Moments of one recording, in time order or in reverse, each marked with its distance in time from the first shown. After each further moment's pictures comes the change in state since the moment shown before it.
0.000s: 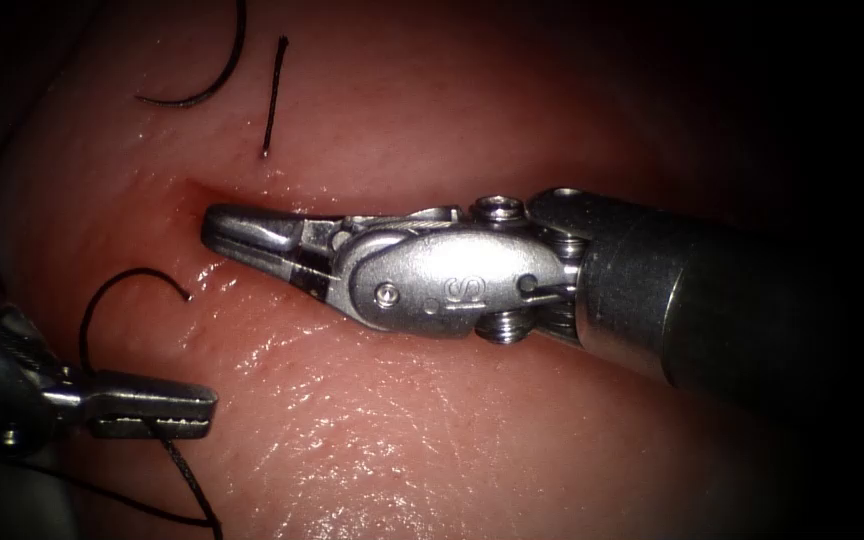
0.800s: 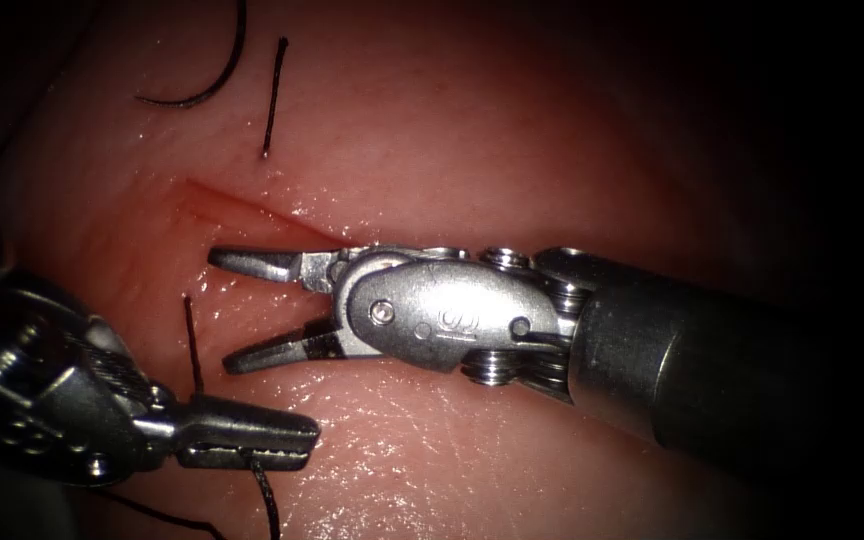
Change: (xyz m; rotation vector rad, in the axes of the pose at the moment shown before) right arm 0.000 -0.001 0.001 0.165 -0.011 0.165; left arm 0.004 -0.002 0.003 -0.036 0.042 0.058
